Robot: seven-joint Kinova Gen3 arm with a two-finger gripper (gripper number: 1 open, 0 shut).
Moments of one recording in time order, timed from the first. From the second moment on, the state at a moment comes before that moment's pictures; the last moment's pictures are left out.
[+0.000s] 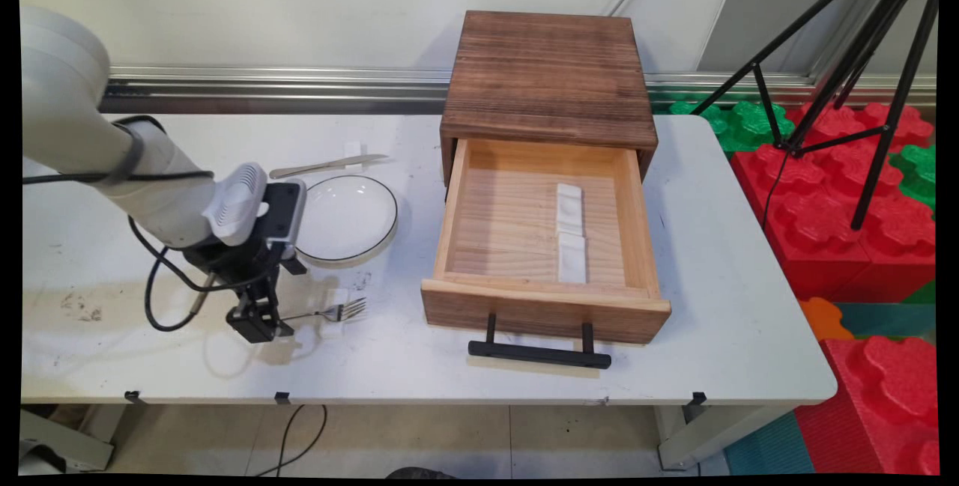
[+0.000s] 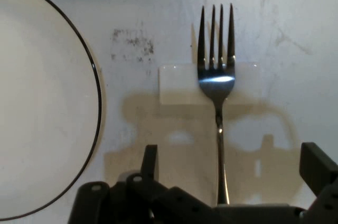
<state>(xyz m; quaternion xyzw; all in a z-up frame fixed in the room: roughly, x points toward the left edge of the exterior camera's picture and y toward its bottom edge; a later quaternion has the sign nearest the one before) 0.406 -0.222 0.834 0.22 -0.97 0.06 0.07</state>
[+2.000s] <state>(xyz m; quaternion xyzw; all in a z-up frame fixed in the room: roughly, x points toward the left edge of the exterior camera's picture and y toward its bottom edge) 0.458 -0.286 0.946 0.32 -0.93 0.18 0.10</state>
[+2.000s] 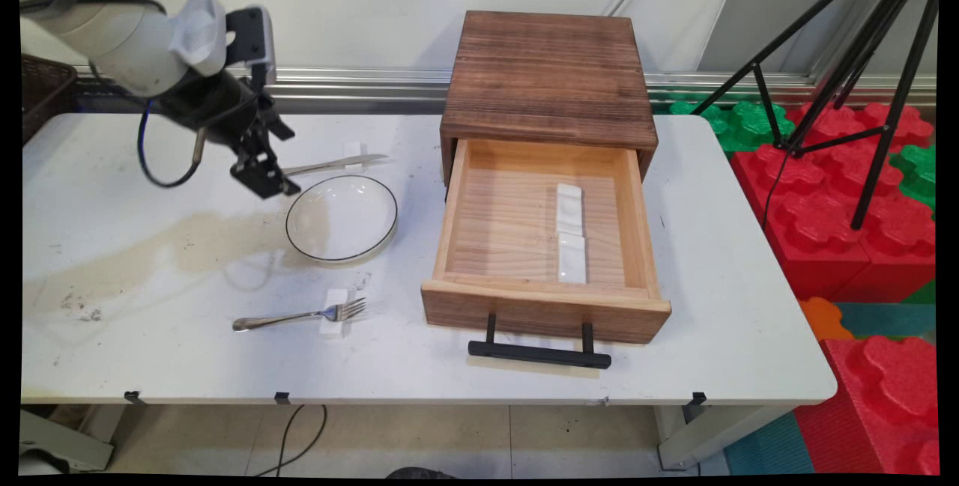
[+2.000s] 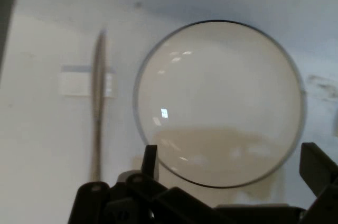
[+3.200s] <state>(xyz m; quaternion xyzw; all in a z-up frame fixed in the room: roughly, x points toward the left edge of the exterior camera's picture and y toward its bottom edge) 0.517 -0.386 0.927 0.36 -0.91 0.19 0.05</state>
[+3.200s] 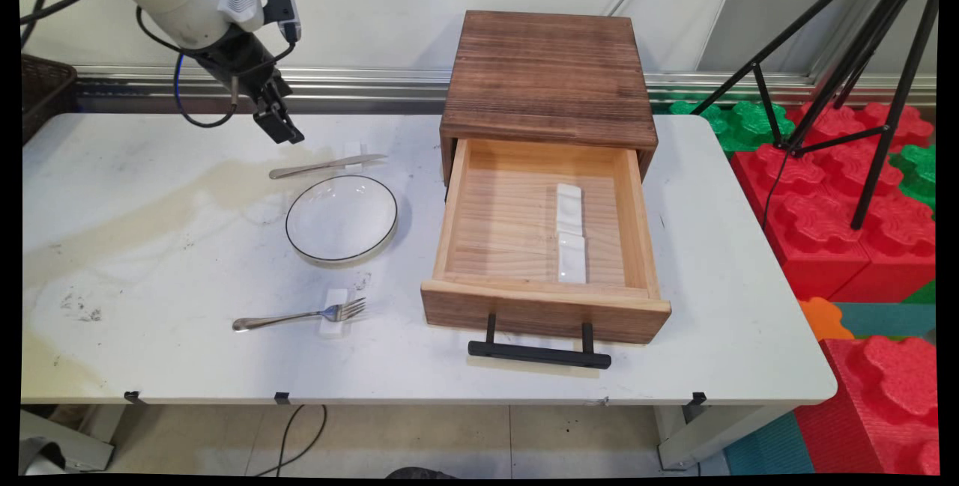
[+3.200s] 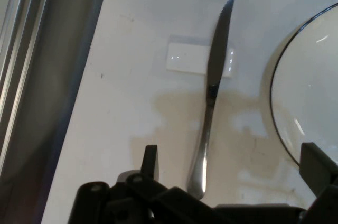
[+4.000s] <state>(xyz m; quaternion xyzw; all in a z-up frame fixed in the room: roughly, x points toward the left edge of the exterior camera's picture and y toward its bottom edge) 0.540 -0.446 0.894 0.33 -0.93 0.15 0.02</state>
